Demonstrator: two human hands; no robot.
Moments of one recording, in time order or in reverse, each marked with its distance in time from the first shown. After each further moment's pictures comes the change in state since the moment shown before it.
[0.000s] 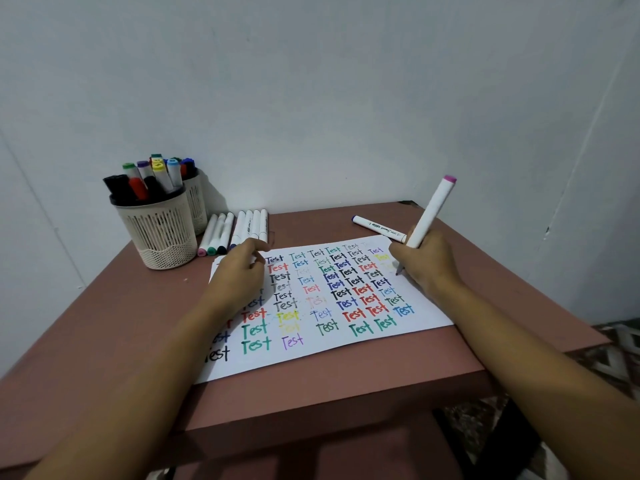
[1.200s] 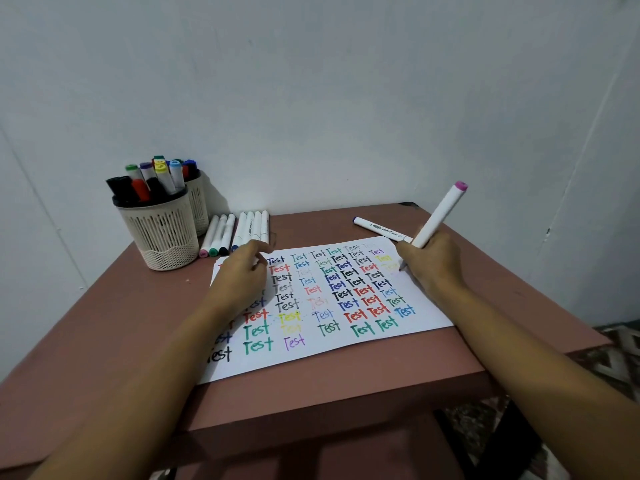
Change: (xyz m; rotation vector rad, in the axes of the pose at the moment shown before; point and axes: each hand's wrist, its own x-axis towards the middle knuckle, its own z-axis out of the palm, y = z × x) left_hand -0.001 0.003 -0.001 0.005 0.005 0.008; right_hand 0.000 0.001 -0.002 -0.015 0.086 0.017
